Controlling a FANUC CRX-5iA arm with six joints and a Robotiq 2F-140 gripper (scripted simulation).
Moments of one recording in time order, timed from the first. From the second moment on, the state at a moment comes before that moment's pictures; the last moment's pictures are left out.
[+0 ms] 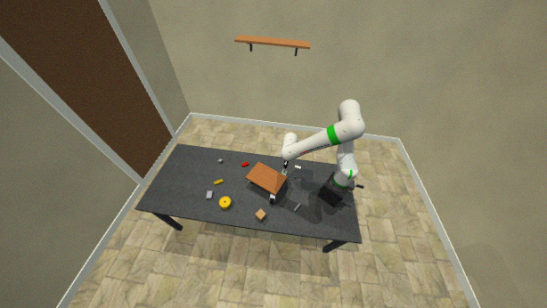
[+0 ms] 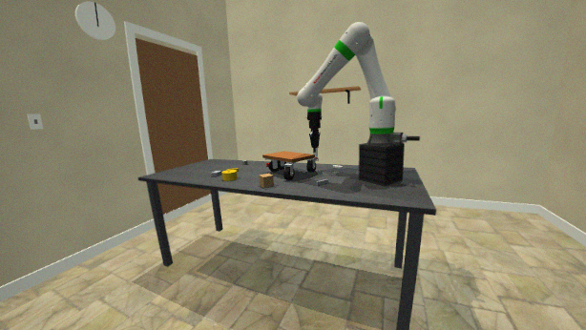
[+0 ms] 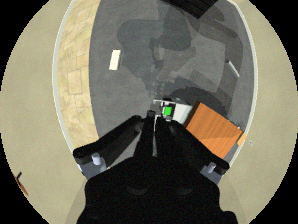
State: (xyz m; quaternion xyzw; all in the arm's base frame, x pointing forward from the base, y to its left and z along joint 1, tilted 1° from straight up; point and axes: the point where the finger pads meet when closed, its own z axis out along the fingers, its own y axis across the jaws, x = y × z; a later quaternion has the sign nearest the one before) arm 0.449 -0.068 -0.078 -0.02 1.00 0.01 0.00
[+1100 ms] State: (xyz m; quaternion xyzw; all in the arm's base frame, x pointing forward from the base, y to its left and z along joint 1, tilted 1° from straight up) arm 0.449 -0.068 -0.081 -0.02 1.00 0.01 0.00
